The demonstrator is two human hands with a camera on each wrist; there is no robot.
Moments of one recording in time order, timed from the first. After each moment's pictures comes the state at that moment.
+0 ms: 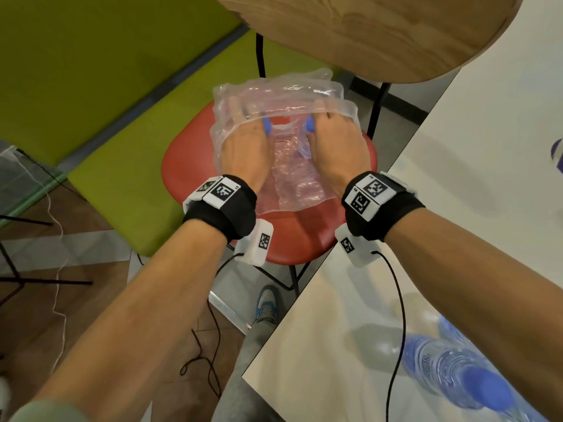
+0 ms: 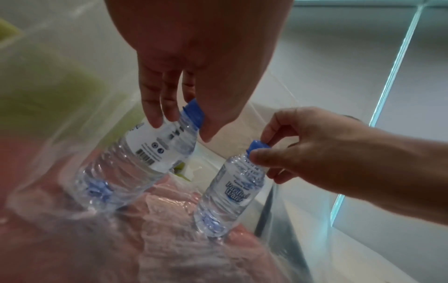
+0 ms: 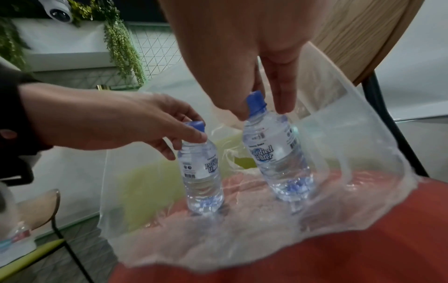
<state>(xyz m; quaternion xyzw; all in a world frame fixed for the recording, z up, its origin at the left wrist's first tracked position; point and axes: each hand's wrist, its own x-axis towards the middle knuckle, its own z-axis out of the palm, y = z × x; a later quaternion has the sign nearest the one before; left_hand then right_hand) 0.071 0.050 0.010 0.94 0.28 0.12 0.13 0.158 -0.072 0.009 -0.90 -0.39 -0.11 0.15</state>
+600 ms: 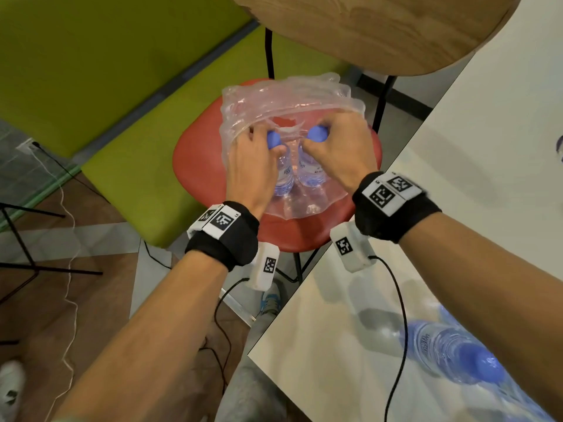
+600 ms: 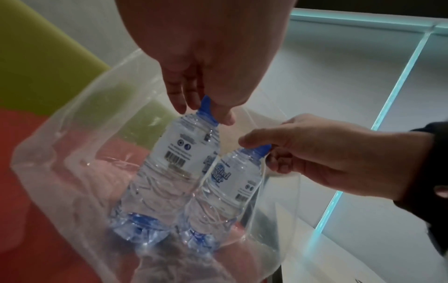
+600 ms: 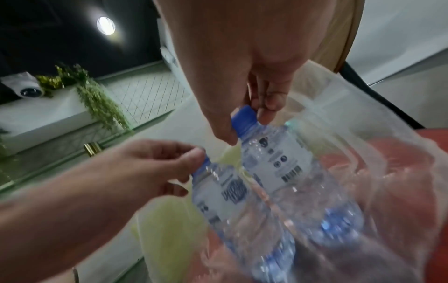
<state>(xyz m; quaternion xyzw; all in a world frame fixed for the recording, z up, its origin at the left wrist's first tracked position) 0.026 0.021 0.010 0.91 0.28 0.21 0.24 0.139 -0.083 0.016 -0.89 -0.30 0.00 0.33</state>
